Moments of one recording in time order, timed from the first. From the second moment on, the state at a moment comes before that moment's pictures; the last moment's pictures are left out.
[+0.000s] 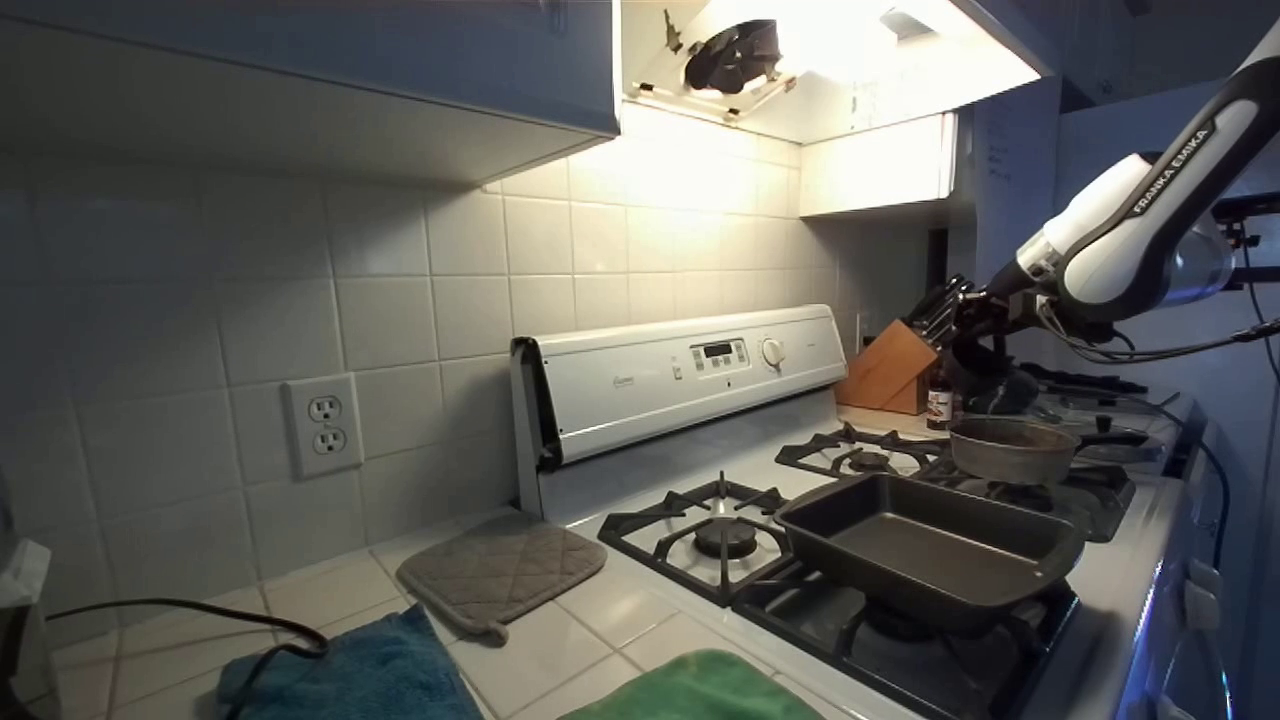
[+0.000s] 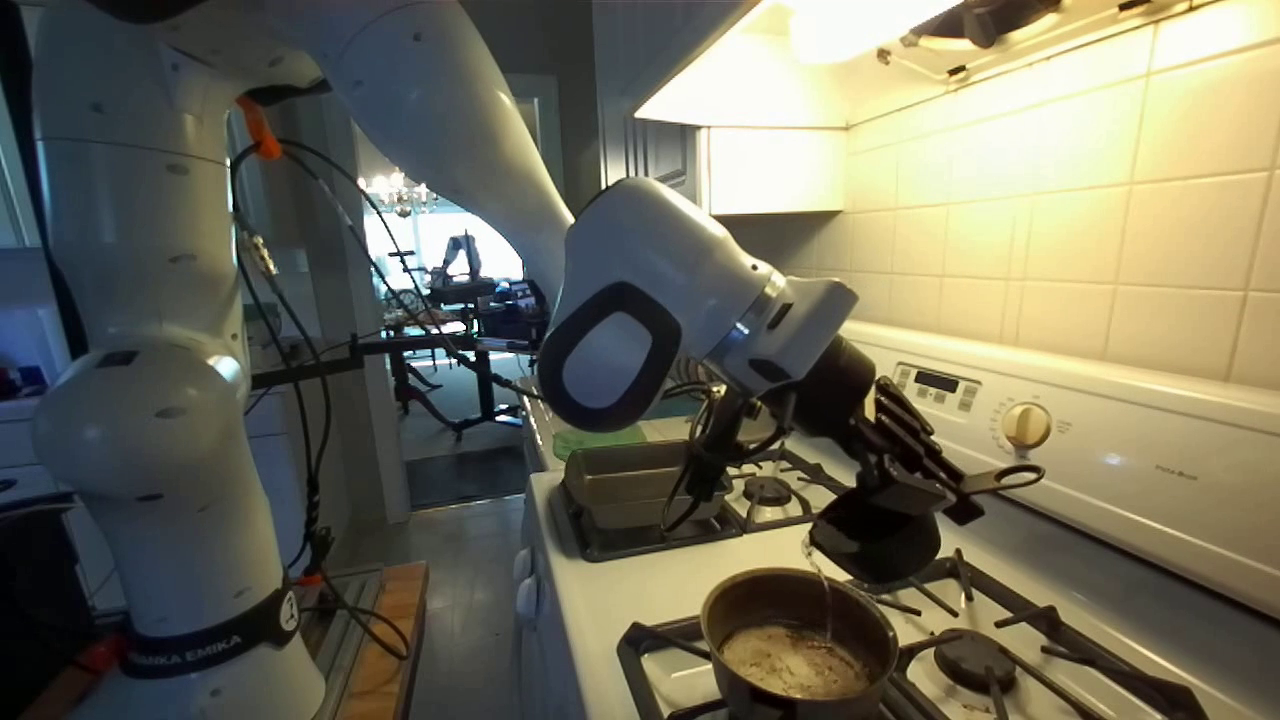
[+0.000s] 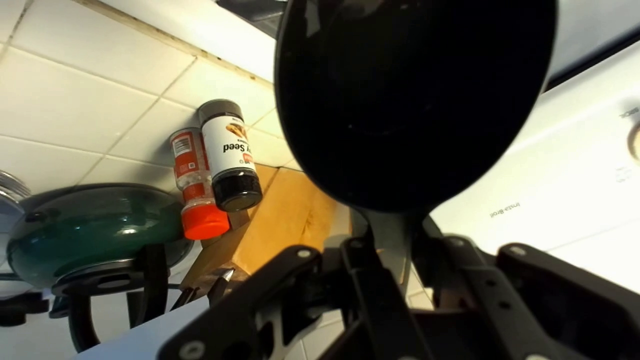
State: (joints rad) arm 0.30 0.10 -0.66 -2.49 -0.04 3.47 0.47
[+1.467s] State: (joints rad) arm 0.44 0.10 -0.70 -2.56 0.24 3.62 0.24
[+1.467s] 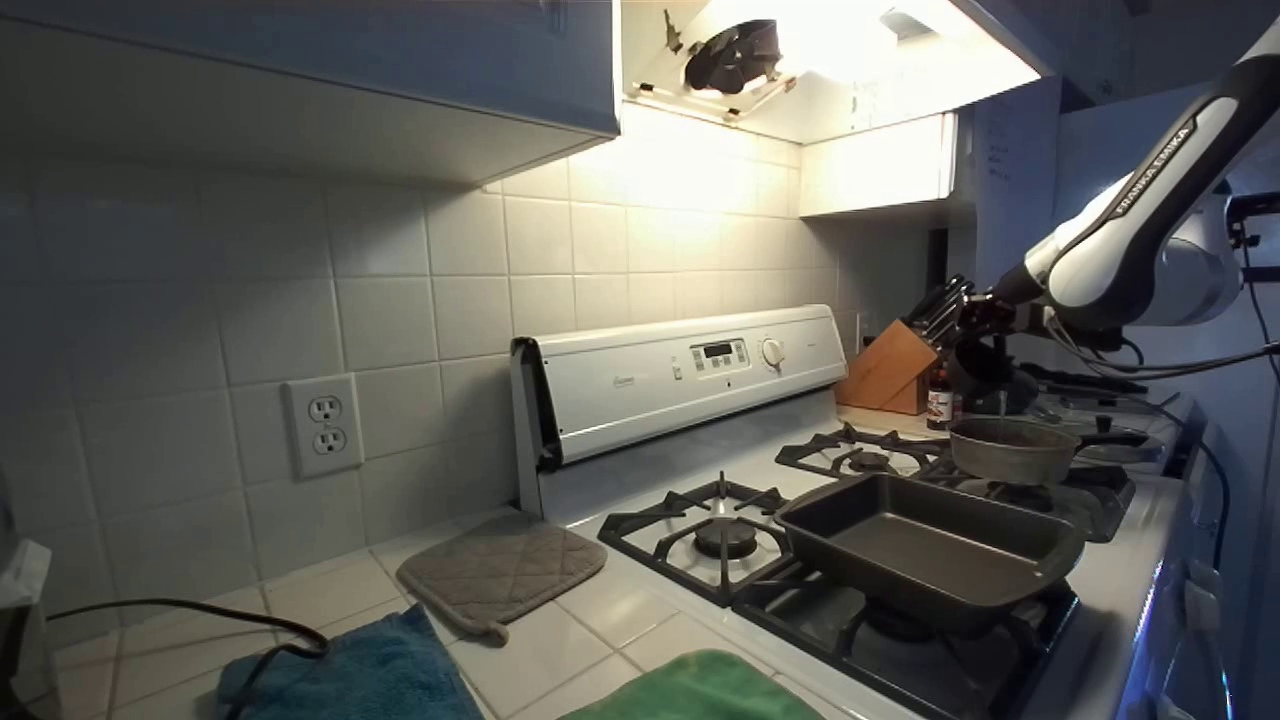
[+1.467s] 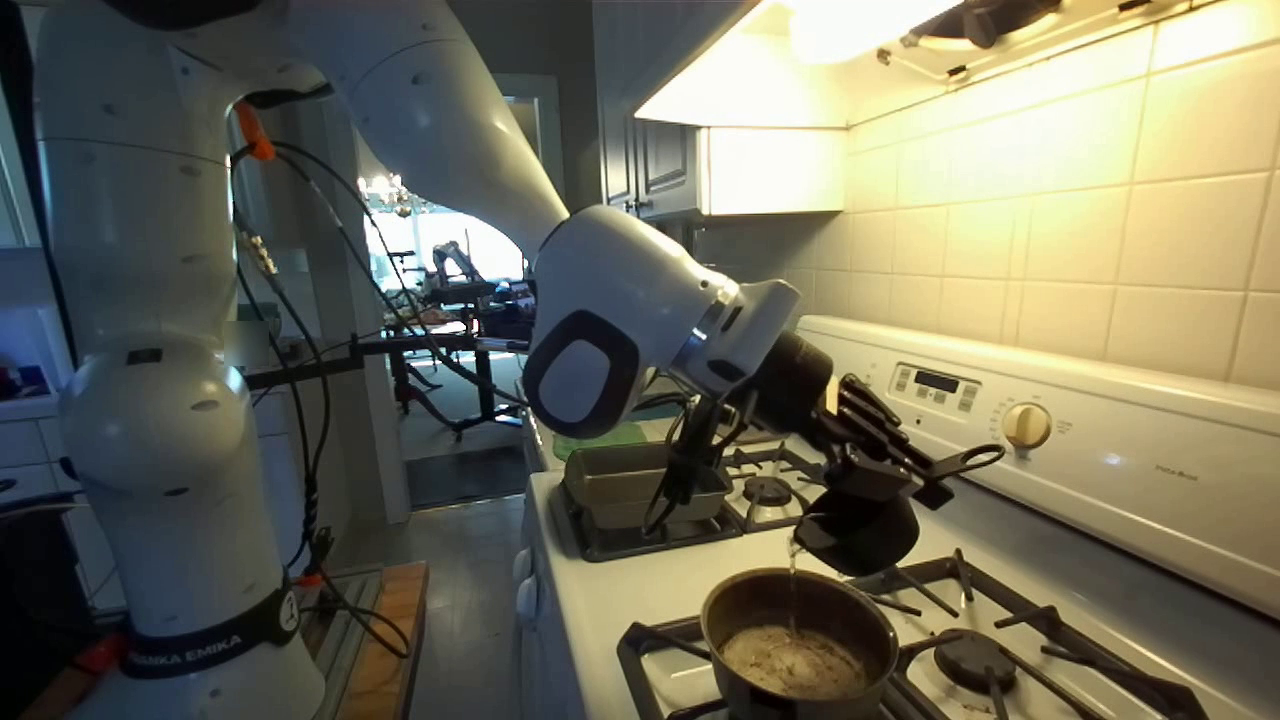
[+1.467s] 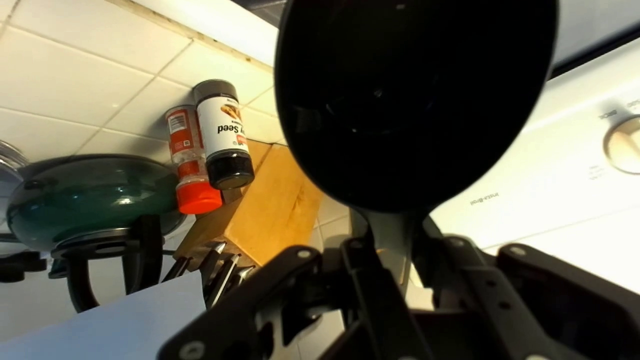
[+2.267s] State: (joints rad) arm 0.47 0.10 -0.70 -2.59 0.35 3.69 0.10
